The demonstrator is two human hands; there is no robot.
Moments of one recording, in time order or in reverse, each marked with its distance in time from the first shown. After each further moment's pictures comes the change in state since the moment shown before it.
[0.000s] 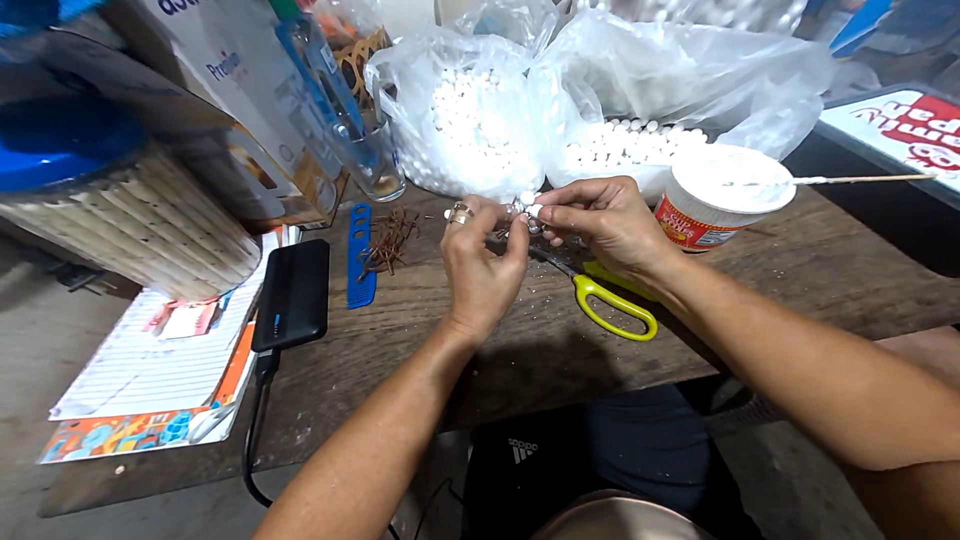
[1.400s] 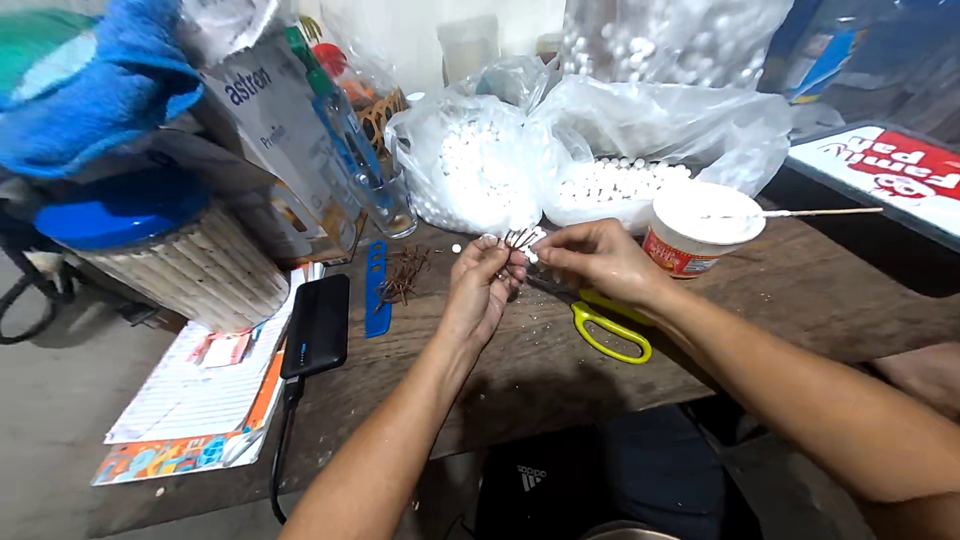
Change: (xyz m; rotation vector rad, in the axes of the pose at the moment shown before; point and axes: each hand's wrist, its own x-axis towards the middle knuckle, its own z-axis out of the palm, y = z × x) left_hand 0.019 0.012 -0.007 -1.036 -0.007 -0.994; right_hand -0.011 -0.021 -0.001 -0.345 -0.052 0.113
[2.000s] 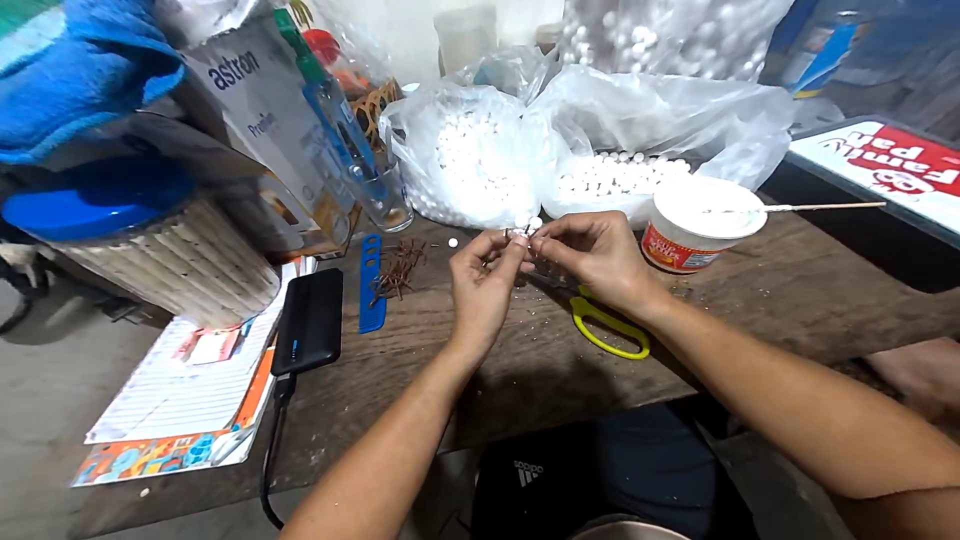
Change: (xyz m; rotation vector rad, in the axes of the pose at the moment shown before) left_hand -0.005 -0.014 -0.003 0.504 -0.103 0.513; right_hand 0.001 0.011 0.013 -0.078 0.146 -0.321
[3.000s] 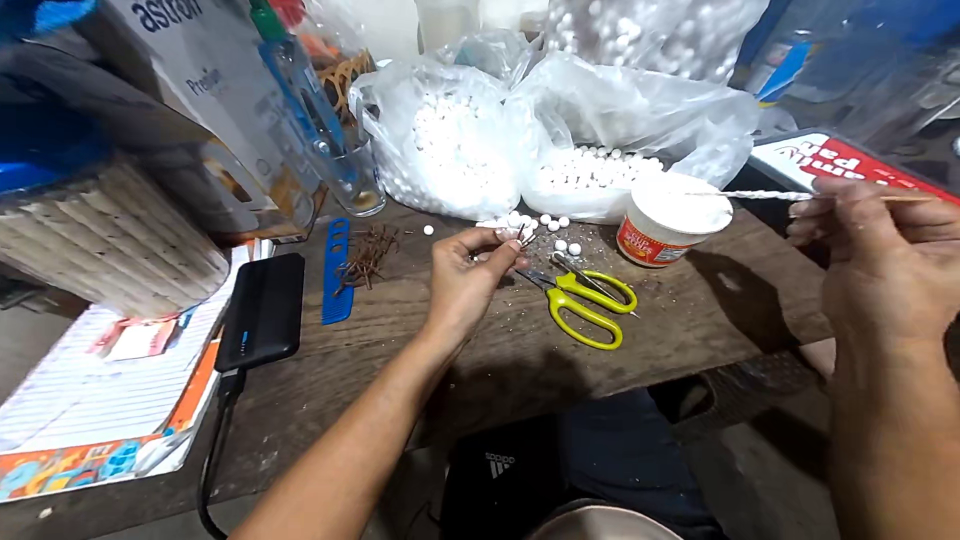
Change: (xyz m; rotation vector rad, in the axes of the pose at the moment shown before) left_hand -0.005 0.009 0.000 -0.062 -0.082 -0.159; right_hand -0.080 0.002 -0.172 -0.151 0.569 -0.100
